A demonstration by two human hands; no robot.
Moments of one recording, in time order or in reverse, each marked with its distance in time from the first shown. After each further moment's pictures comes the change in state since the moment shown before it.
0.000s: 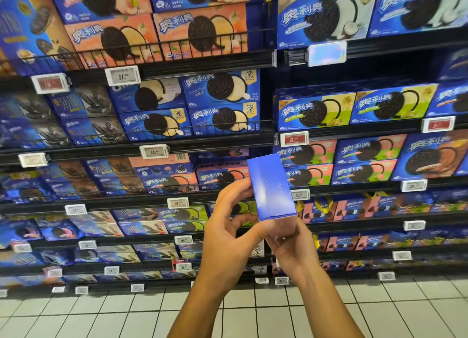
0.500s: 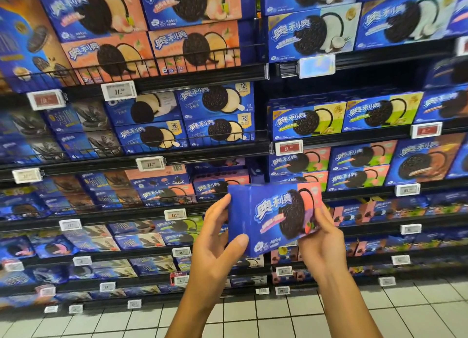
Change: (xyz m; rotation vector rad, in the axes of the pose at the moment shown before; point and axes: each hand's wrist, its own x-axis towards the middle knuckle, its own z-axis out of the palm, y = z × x) left_hand -0.007 -0.022 -0.027 -0.113 -0.029 -0.107; right_hand -0.002 -0.044 -0.011 0.109 -0.160 -0.301
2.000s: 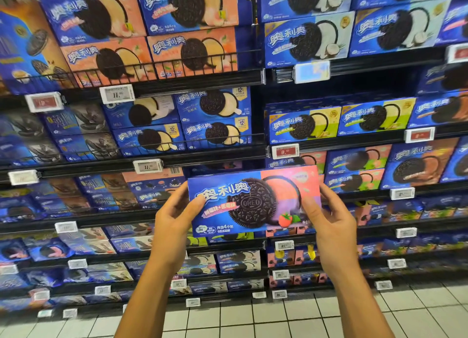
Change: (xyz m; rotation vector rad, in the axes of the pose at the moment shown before) left_hand 0.050 0.000 -0.056 -0.004 0.199 -0.139; right_hand -0.027 -0.035 0.029 -0.703 -0.127 -0.518
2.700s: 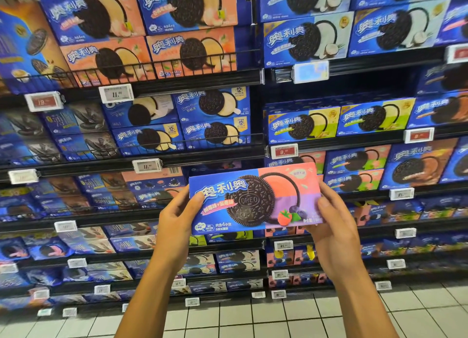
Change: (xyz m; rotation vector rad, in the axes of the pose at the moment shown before) left_hand -0.001 0.000 0.011 0.004 0.027 -0.089; right_hand 0.003 0.003 -0.013 0.276 -0.088 0.153
